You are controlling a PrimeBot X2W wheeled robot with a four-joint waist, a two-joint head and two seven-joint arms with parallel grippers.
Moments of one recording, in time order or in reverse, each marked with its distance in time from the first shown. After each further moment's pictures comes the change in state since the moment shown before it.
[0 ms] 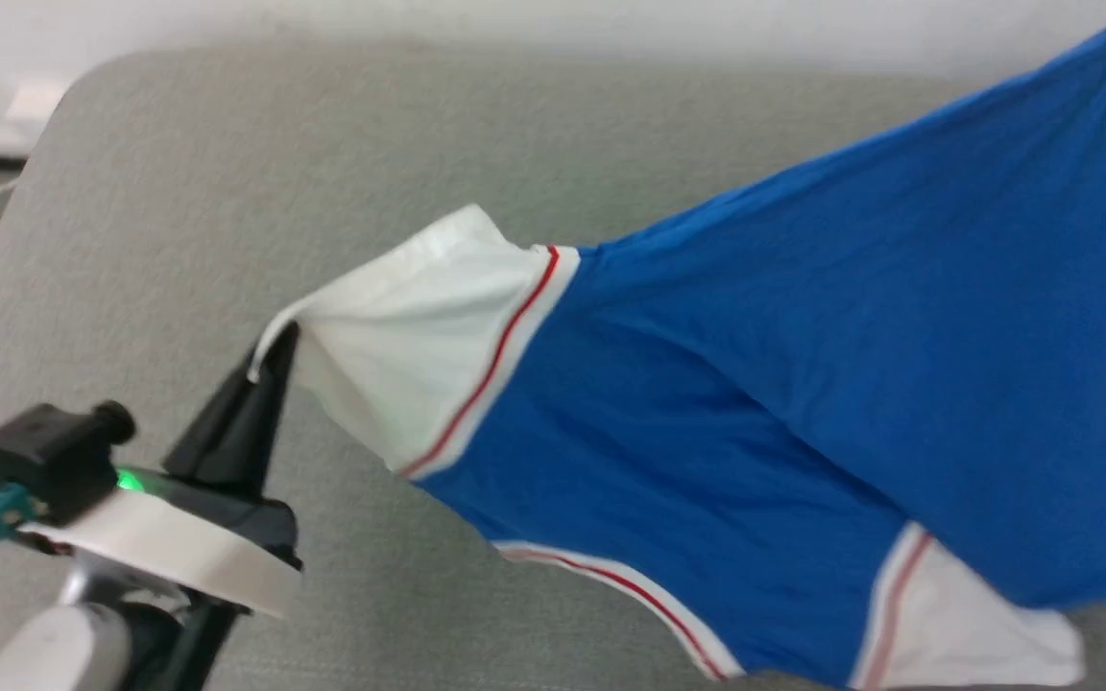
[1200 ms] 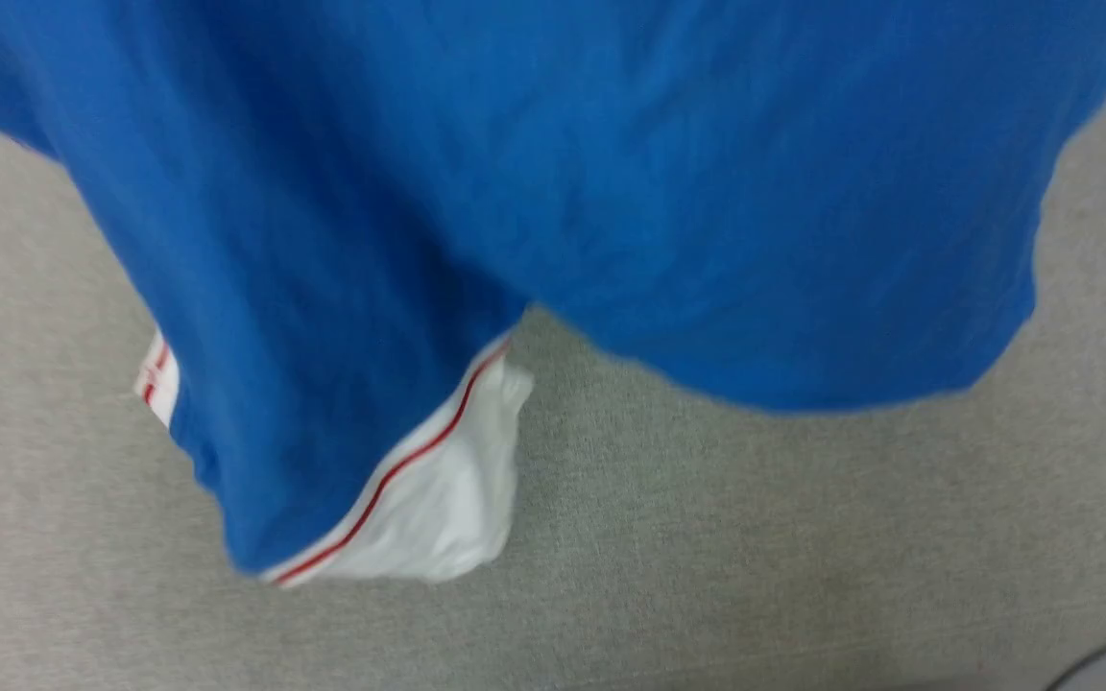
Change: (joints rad) left arm -0.916 0.297 0.262 0.011 0.030 -0.096 0.036; right arm -0.337 0.114 -0.178 -0.196 0.040 0.001 -0.161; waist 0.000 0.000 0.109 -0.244
